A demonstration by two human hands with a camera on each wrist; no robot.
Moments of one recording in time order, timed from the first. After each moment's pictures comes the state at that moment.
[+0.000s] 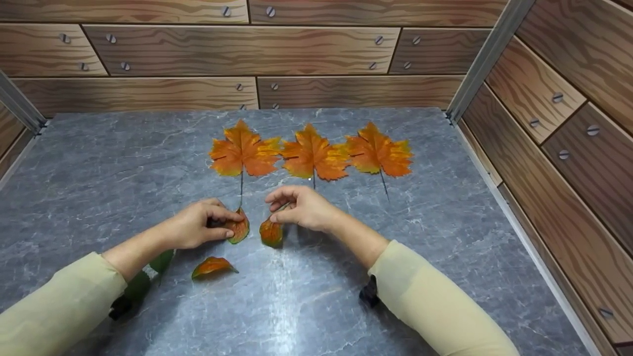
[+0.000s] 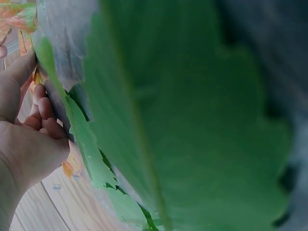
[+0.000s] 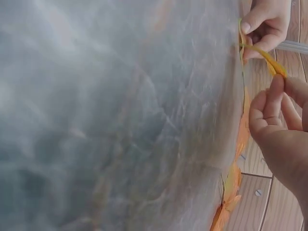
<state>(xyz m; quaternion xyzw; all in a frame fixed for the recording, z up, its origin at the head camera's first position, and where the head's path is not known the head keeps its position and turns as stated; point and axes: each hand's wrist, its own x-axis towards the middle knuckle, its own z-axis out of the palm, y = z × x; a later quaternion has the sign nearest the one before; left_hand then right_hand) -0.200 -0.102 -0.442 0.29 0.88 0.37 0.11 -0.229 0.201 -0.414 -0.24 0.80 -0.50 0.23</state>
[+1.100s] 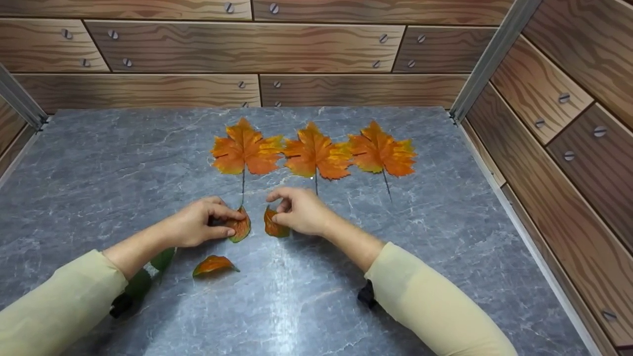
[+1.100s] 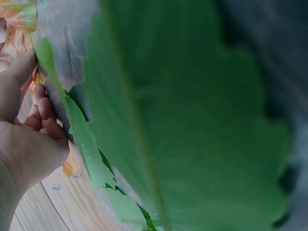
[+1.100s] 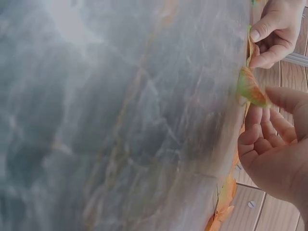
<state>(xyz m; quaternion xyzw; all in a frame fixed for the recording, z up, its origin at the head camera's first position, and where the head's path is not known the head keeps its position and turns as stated) -0.200 -0.102 -0.442 0.29 0.88 0.36 0.10 -0.225 0.188 -0.418 -0.26 0.87 -0.39 0.15</state>
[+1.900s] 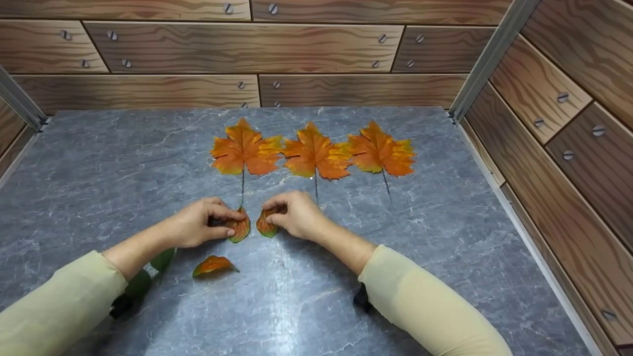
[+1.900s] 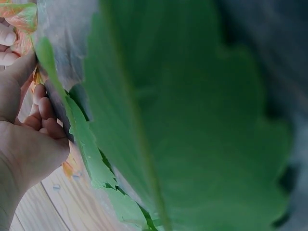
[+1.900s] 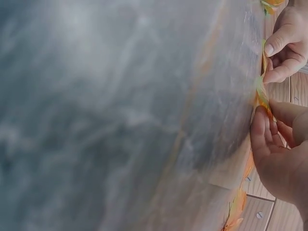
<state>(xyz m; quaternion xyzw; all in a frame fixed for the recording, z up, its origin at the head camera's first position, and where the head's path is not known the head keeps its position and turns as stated) -0.200 -0.103 -0.442 0.29 0.88 0.35 0.11 -0.221 0.177 -0.431 -0.25 0.88 -0.39 0.10</state>
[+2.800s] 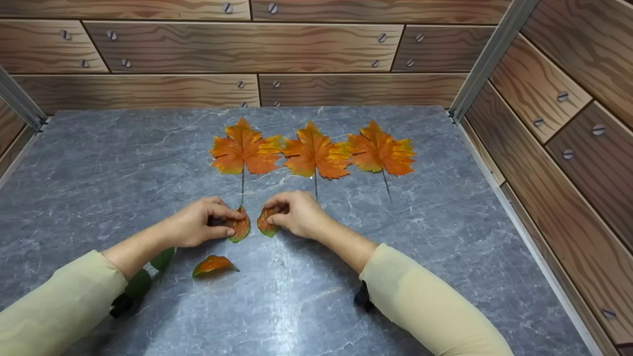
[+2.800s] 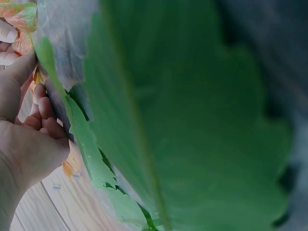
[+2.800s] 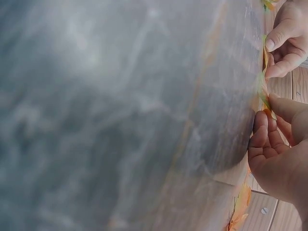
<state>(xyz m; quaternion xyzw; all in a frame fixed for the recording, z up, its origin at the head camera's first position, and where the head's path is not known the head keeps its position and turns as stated) -0.200 -0.104 -0.442 0.29 0.88 0.36 0.11 -0.223 0.181 -0.434 -0.26 0.87 -0.40 0.10</state>
